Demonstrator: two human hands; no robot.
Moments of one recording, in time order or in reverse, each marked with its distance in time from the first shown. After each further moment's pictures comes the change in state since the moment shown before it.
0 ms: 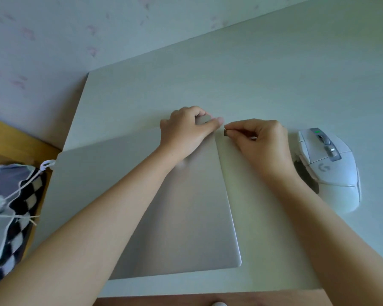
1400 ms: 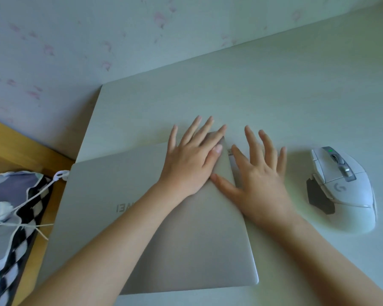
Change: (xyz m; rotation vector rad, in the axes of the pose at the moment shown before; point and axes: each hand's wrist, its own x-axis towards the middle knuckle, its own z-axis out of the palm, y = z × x) left_hand -0.033 -0.023 -0.006 0.416 0.041 0.378; right_hand -0.036 -0.002 0.023 -0.683 -0.112 -0.227
